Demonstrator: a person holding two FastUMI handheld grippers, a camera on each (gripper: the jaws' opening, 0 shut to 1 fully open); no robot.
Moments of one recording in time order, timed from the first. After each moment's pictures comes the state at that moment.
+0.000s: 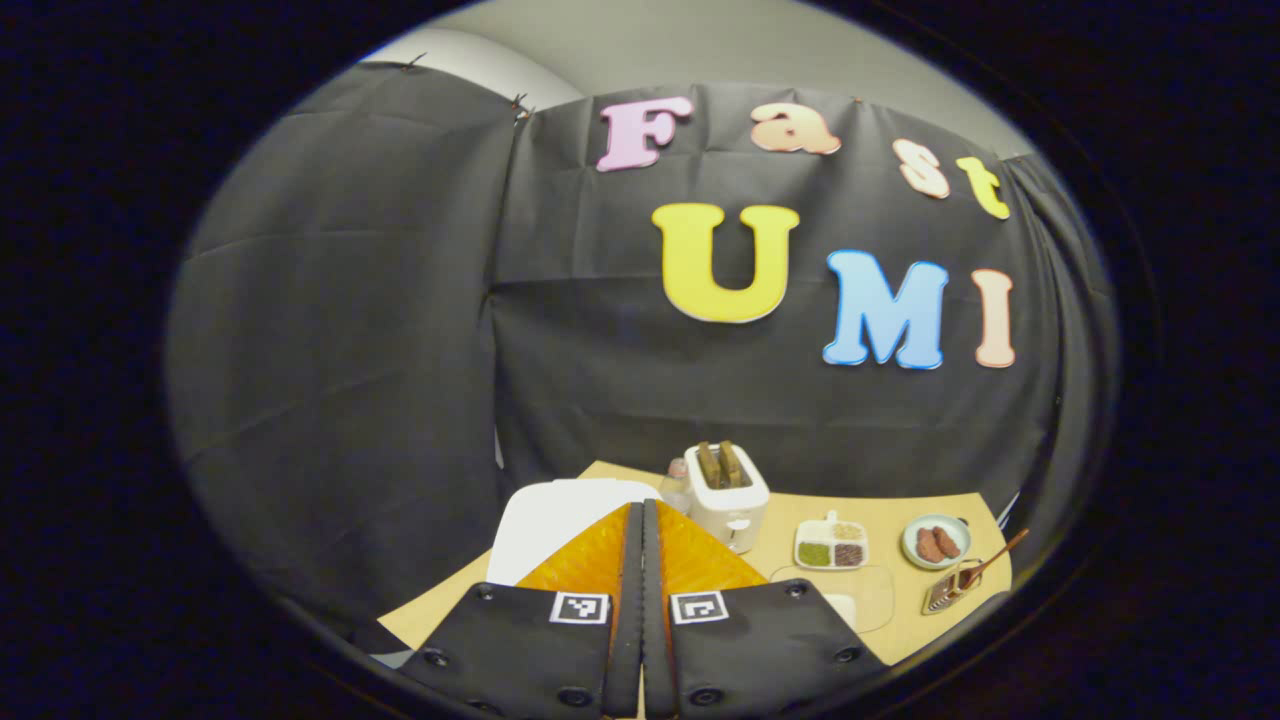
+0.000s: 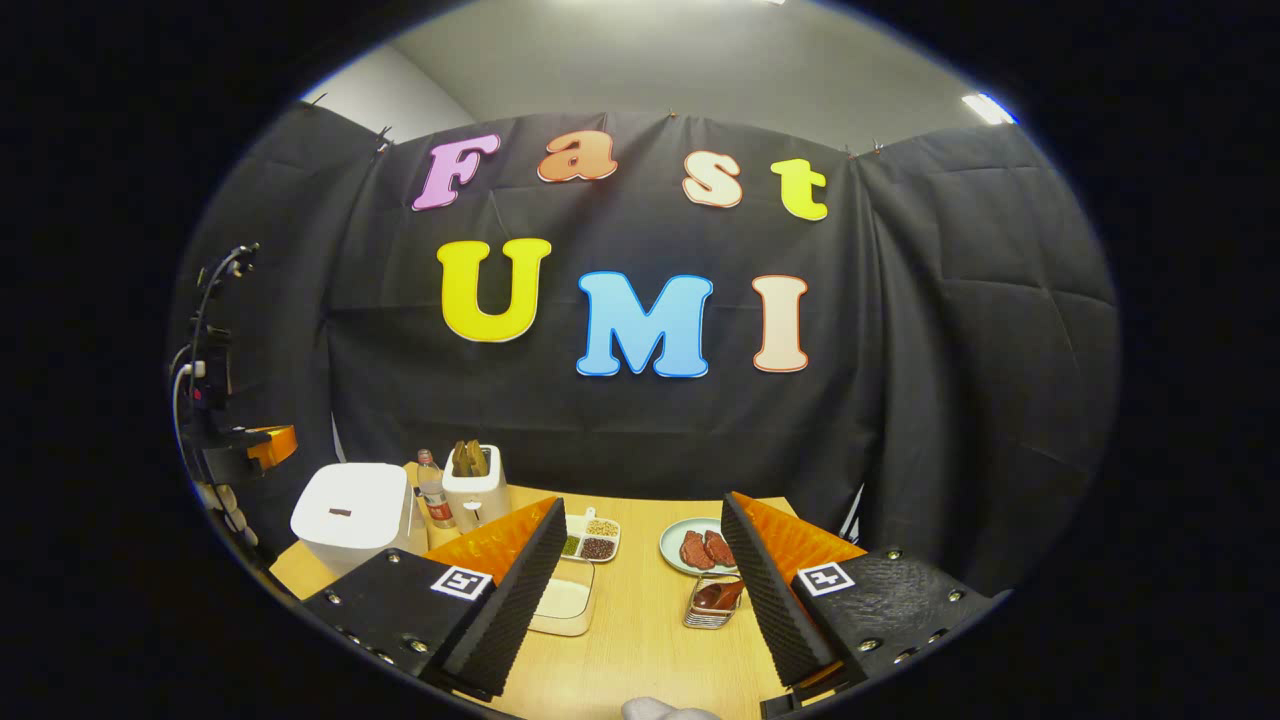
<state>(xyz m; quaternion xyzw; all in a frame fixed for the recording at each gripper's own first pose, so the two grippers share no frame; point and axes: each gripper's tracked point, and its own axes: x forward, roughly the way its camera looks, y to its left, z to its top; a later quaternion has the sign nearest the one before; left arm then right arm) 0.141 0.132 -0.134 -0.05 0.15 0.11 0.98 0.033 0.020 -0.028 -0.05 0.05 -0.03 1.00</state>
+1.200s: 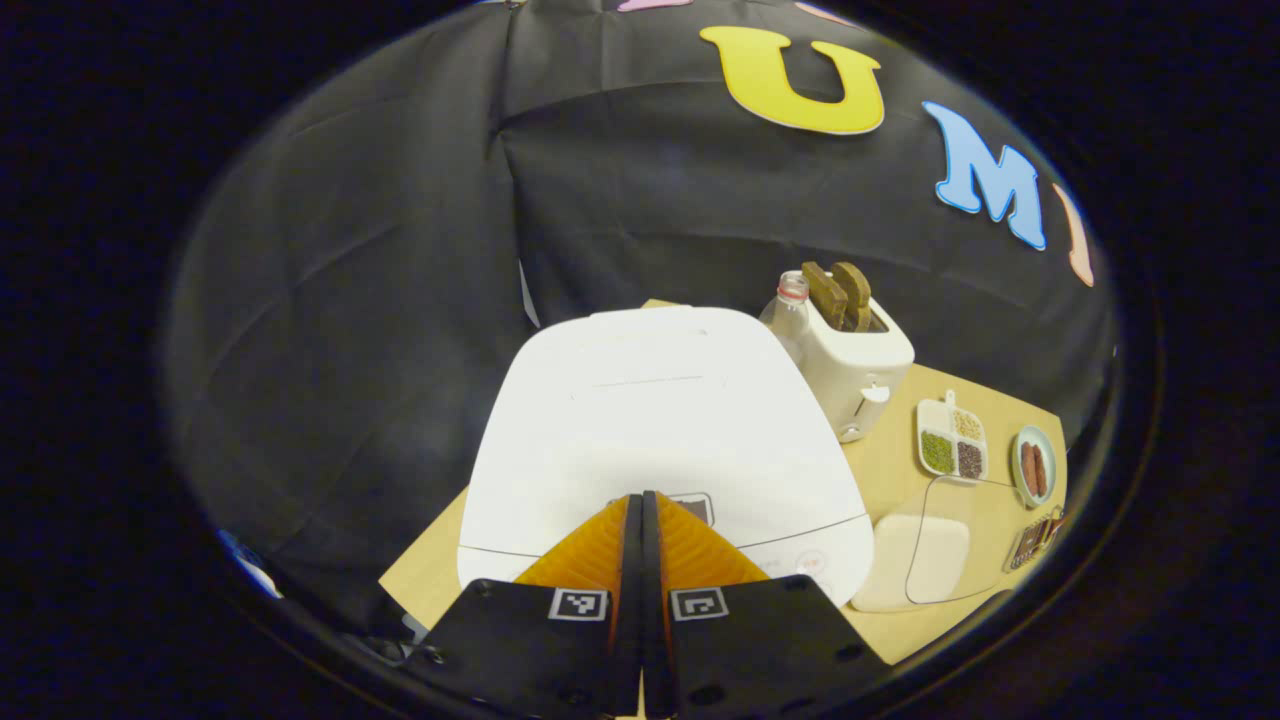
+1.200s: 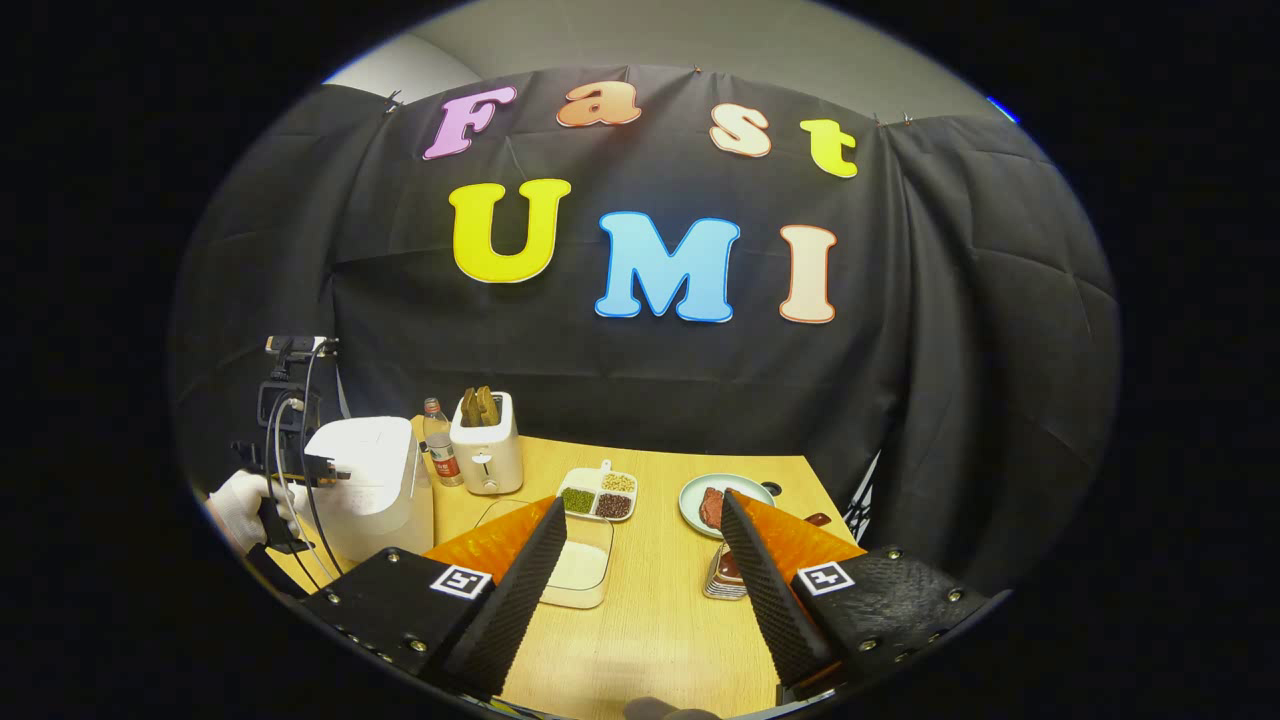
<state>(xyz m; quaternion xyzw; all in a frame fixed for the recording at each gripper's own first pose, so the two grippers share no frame) 0.206 0.192 -0.324 -0.06 0.37 0.15 0.91 0.050 0.045 -0.076 -0.05 0.12 -0.01 0.99</state>
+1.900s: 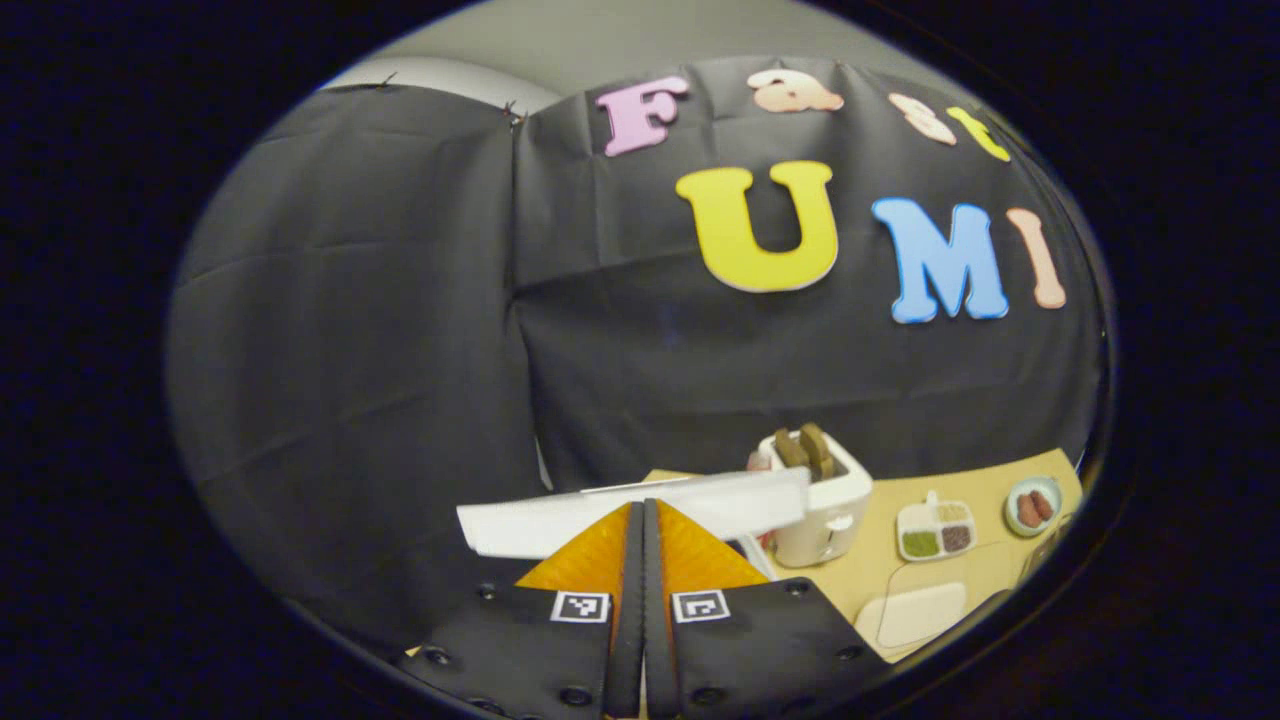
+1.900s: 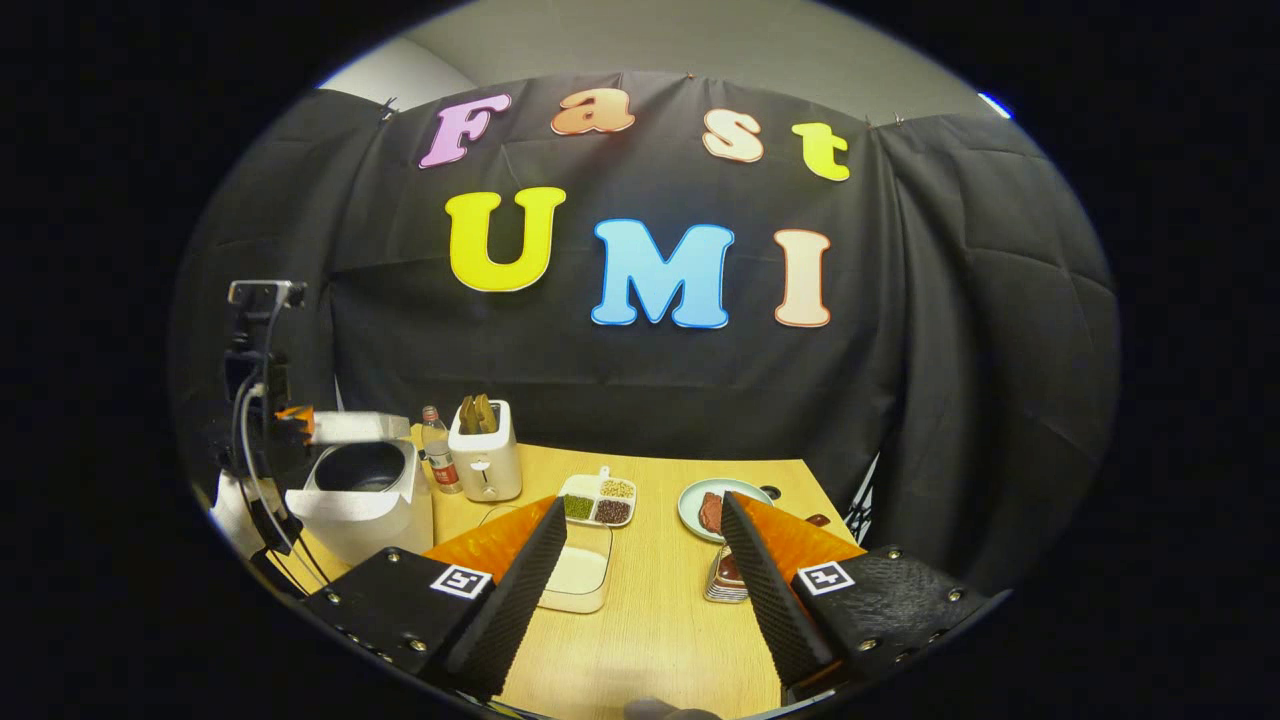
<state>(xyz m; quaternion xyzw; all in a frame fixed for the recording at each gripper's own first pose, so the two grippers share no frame) 0.209 0.170 -0.159 0.03 0.08 0.15 0.99 0.049 0.041 -0.068 -0.04 0.09 -0.01 0.99</state>
